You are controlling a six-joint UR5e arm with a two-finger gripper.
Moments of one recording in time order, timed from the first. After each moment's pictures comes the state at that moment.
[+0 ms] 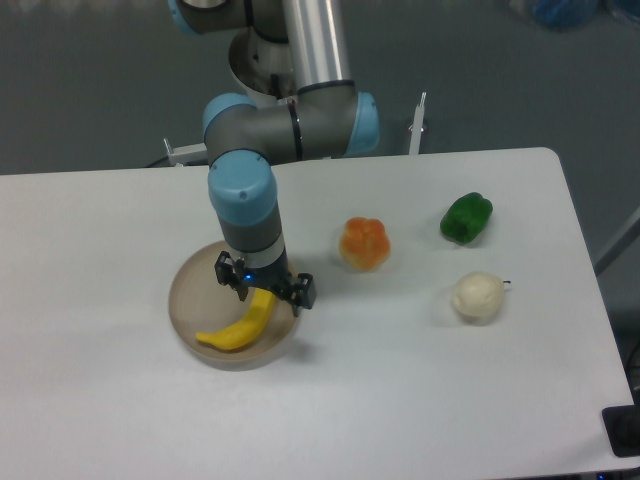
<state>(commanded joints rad) 2.06 -1.92 -1.75 -0.88 1.61 0.53</state>
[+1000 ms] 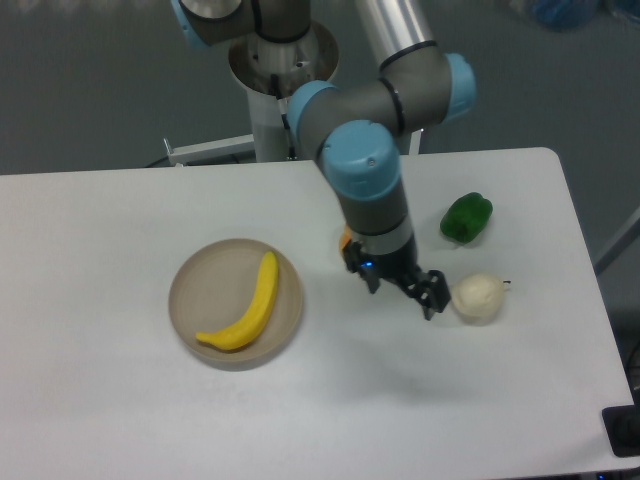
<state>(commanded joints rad) 2.28 -1.92 -1.64 -0.87 1.75 1.23</state>
